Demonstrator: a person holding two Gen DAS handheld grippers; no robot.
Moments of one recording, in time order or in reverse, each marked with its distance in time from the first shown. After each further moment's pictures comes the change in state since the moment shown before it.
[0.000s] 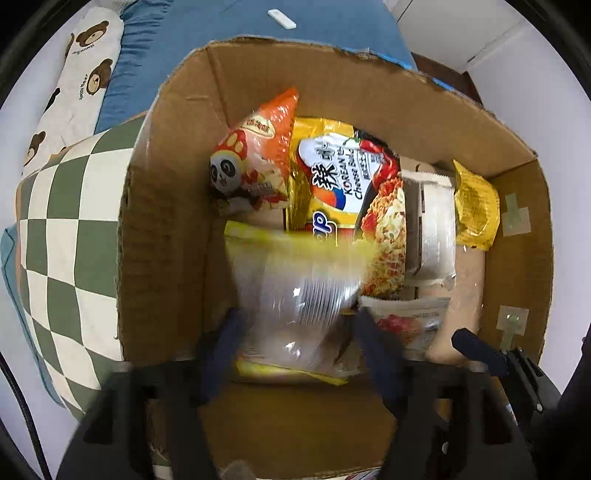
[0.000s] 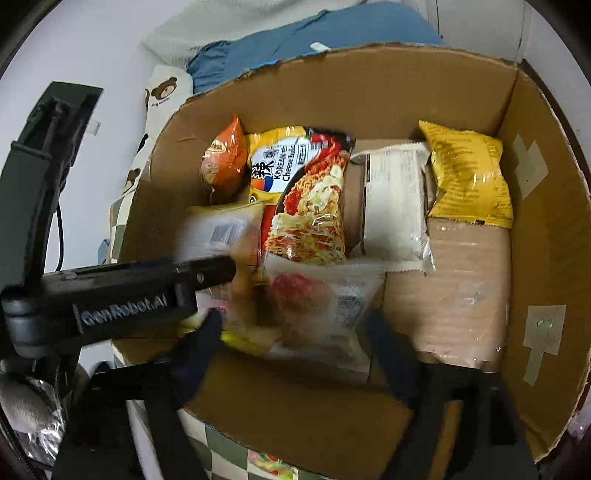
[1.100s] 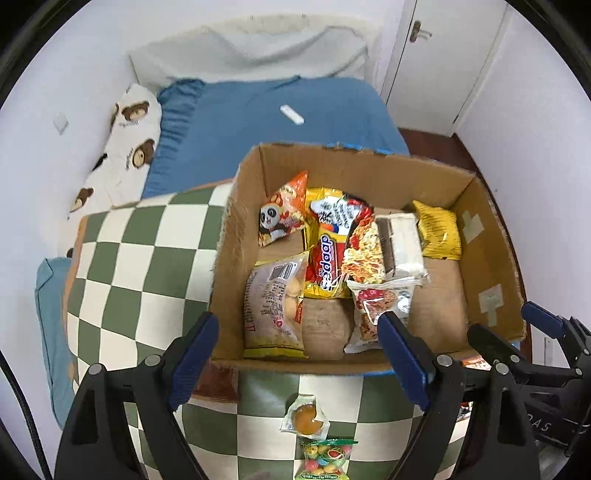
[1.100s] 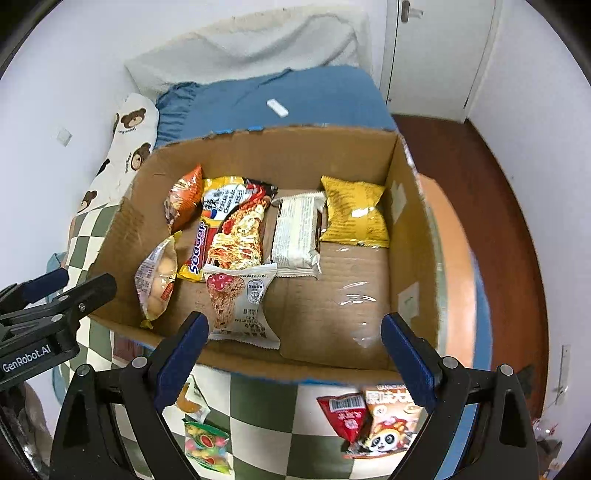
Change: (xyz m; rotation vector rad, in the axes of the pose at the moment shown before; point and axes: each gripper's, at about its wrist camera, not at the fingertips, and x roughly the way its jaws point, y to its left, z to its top) left arm -0.096 -0.006 -0.110 0.051 -0.436 0.092; right arm -0.110 0.000 -0.057 -0.062 -0.254 -0.287
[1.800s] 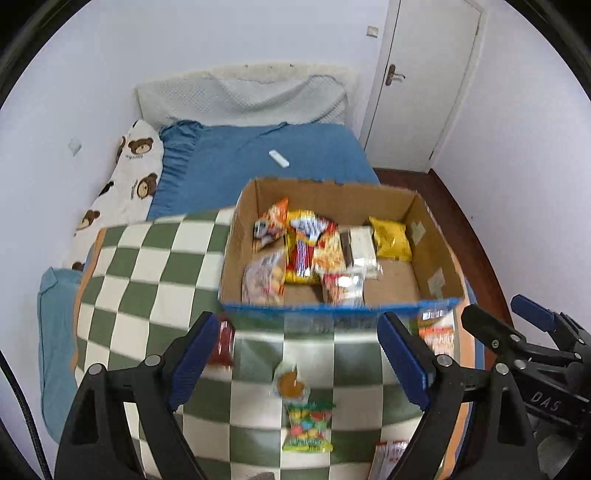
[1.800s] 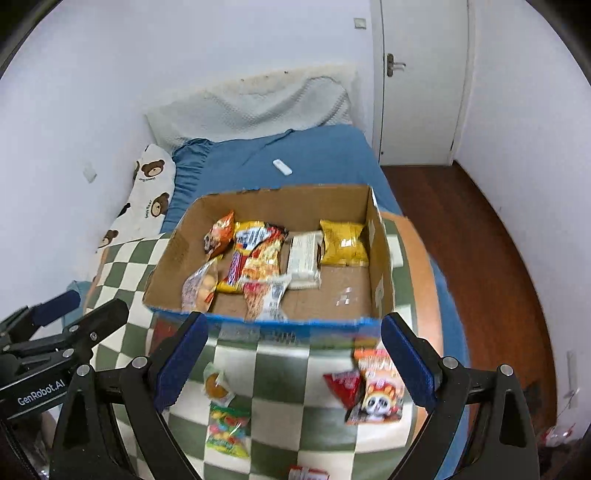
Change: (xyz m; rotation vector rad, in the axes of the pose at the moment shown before) left arm -0.092 -0.005 -0.077 0.008 -0.157 -0.053; right arm -0.126 0.000 -0.071 0.027 -0.226 0.042
